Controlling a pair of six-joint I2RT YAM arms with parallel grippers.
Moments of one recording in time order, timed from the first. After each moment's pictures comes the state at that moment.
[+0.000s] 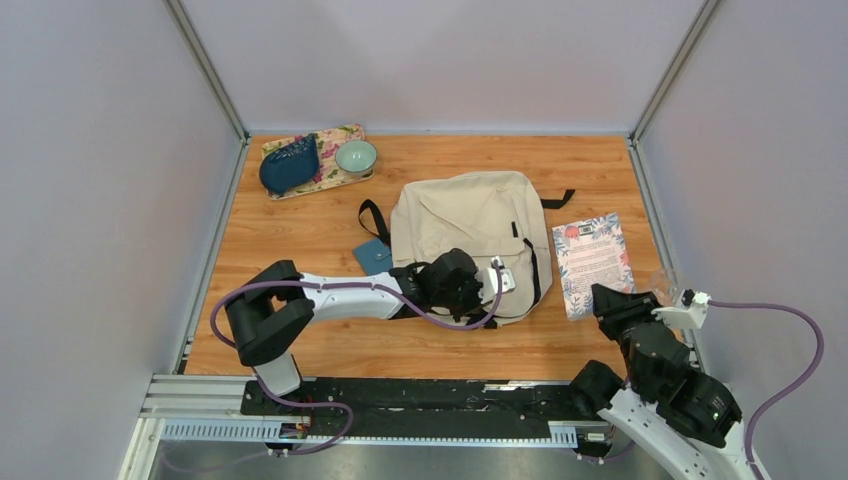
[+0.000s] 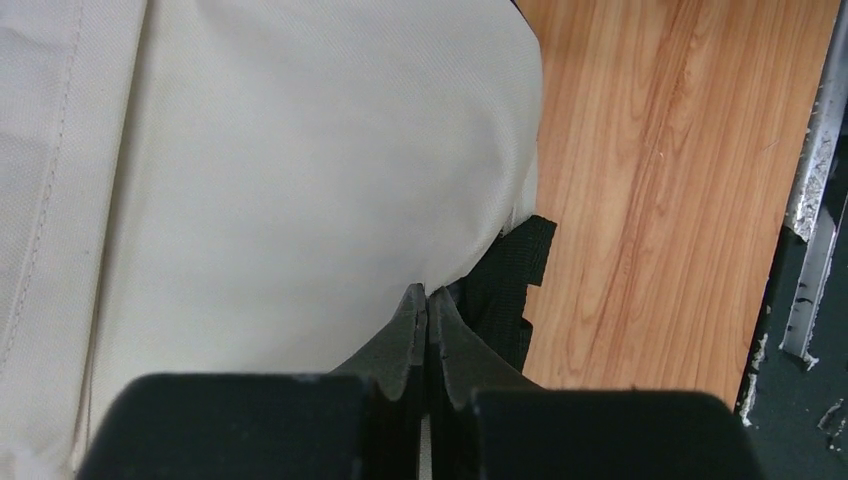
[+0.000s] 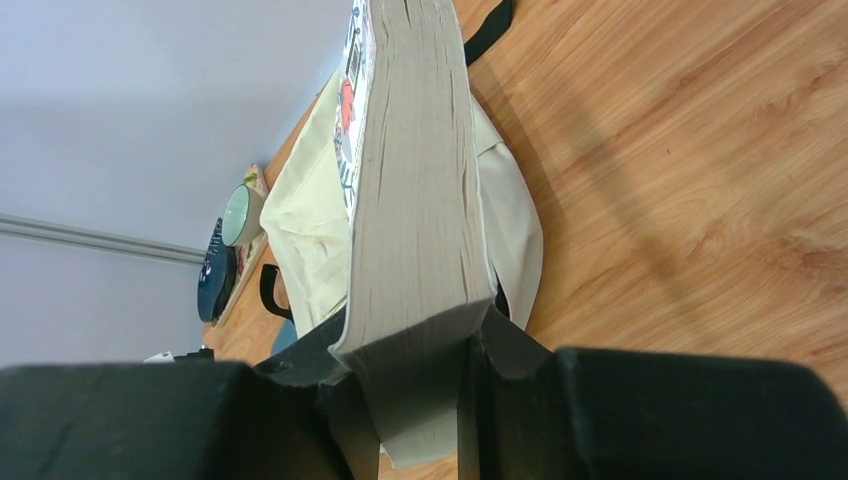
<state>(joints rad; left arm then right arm) -1.10 1.70 0.99 0.03 0.15 0.22 0.78 0.02 0.65 -0.99 0.82 1.12</state>
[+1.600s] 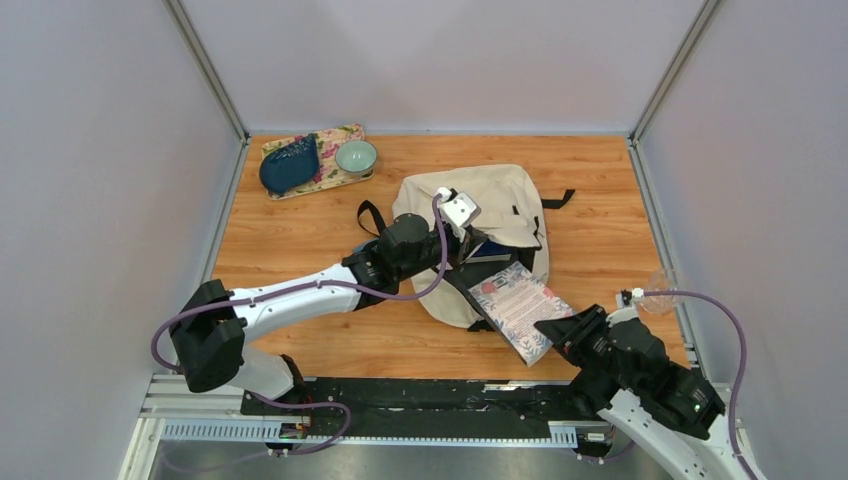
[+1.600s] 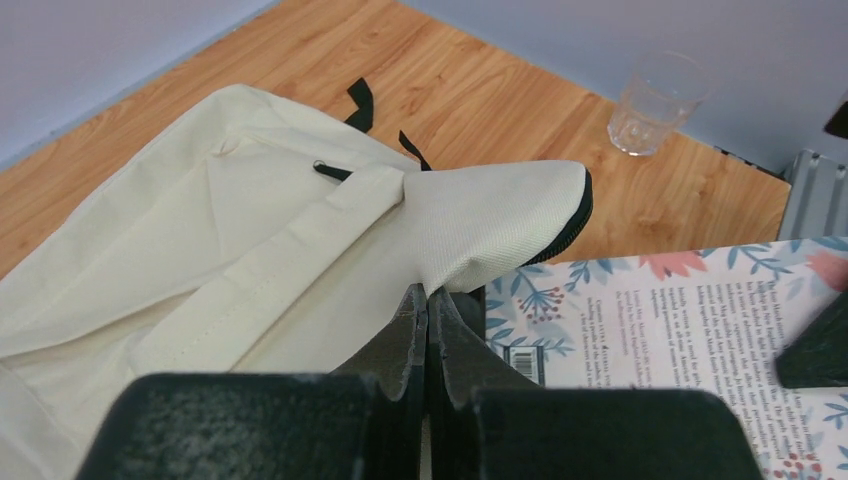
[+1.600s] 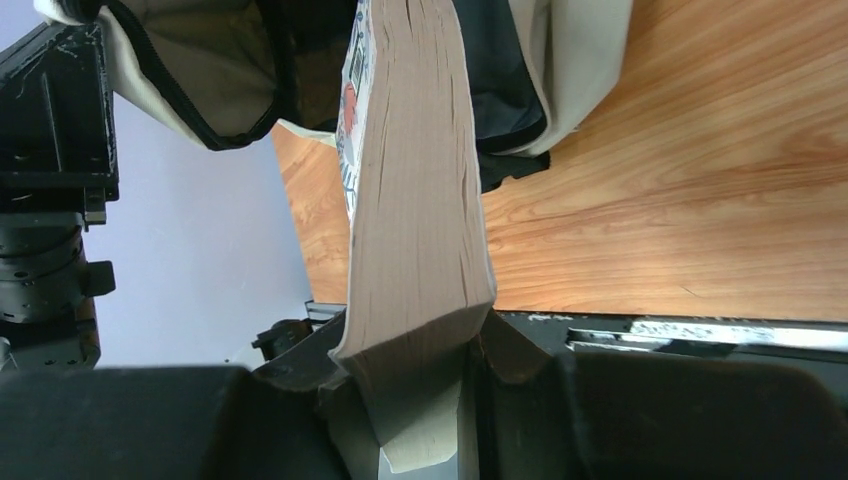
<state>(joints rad) -1.00 1.43 0.98 0.32 0.00 -0.06 0.78 0.01 0.58 -1.08 0.19 1.38</state>
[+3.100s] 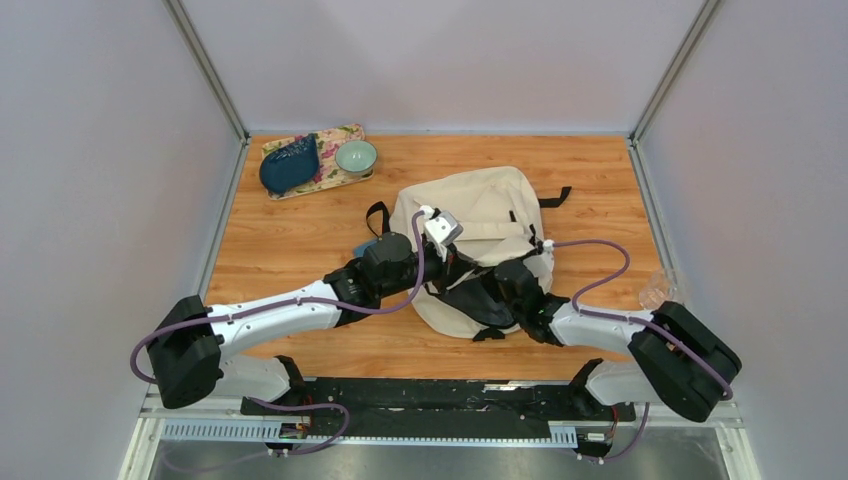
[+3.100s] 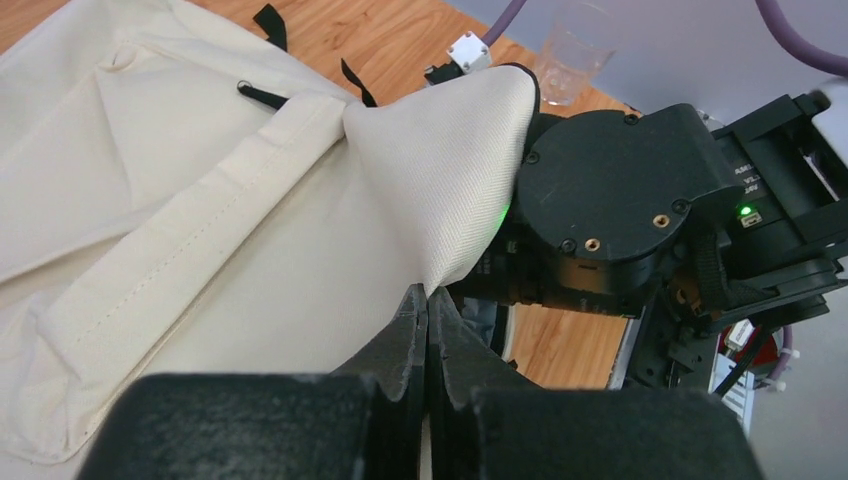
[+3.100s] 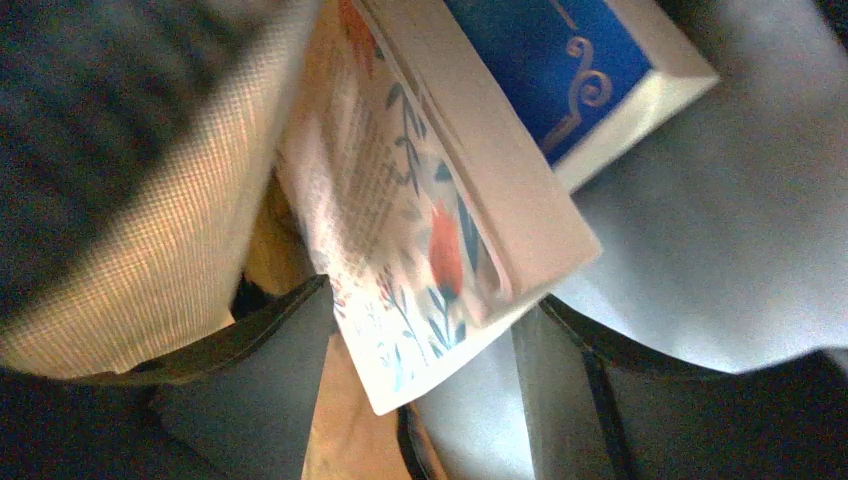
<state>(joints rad) -1.02 1.30 0.83 0.31 0.11 -0.20 0.76 1.32 0.40 0.41 0.49 1.40</state>
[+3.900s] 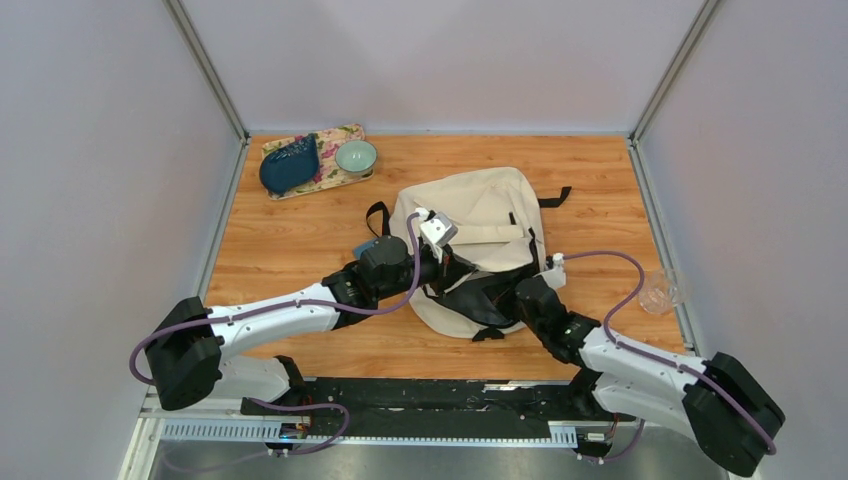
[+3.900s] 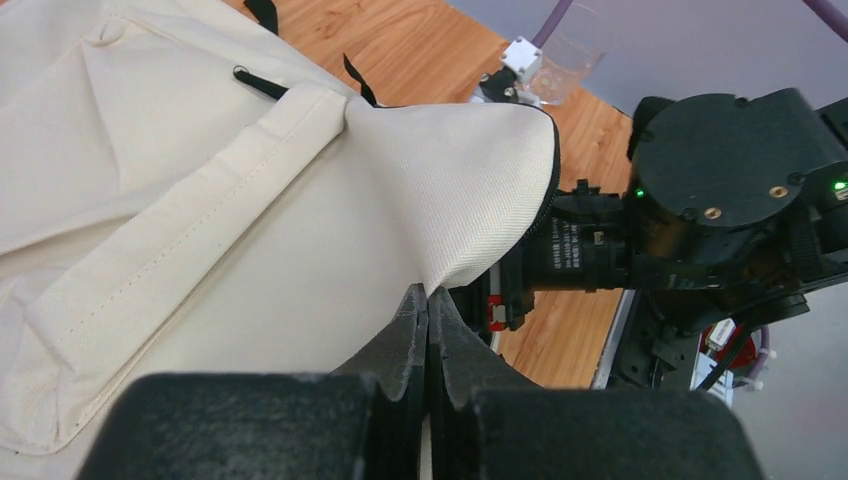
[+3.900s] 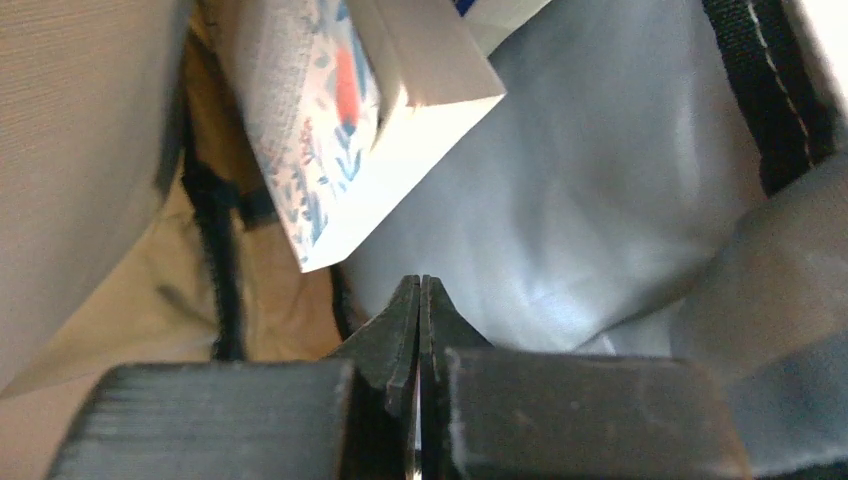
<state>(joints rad) -1.01 1.27 0.77 0.36 0.11 -0.25 0.77 0.92 0.24 0.14 0.31 1.32</state>
